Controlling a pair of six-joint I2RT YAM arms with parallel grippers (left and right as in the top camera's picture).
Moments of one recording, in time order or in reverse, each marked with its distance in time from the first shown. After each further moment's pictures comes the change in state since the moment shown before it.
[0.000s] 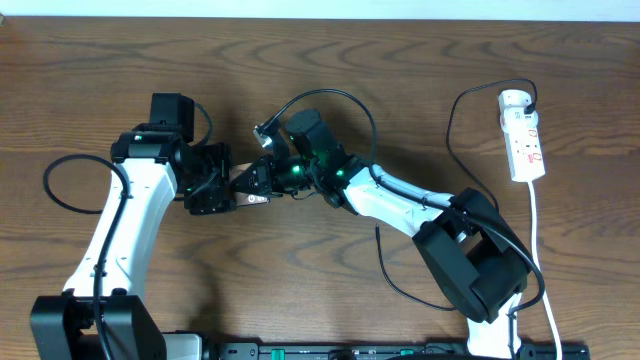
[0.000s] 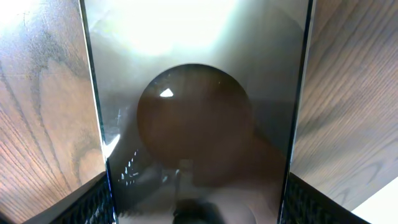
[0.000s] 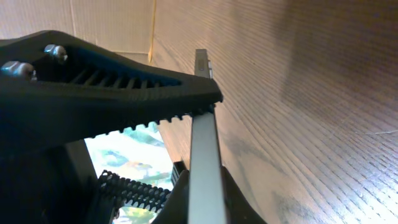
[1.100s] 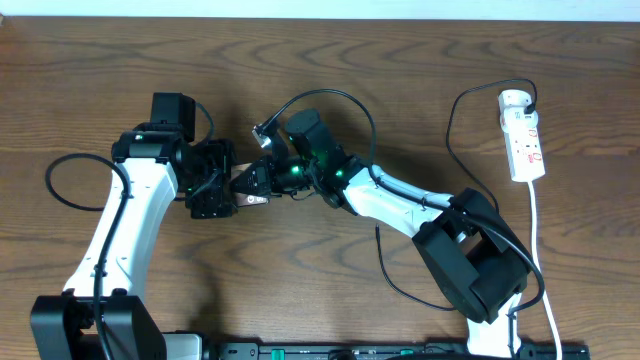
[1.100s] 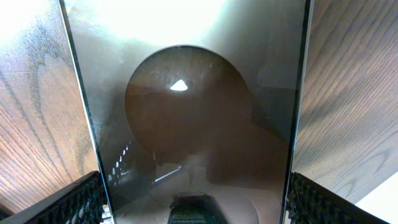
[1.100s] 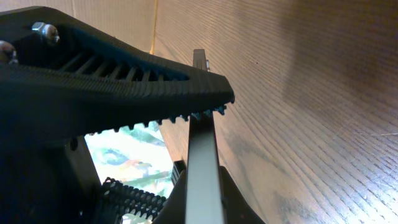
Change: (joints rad) left arm -0.002 0.000 0.003 -0.004 0.020 0.034; right arm 0.002 0.000 0.000 0.003 -0.004 -0.007
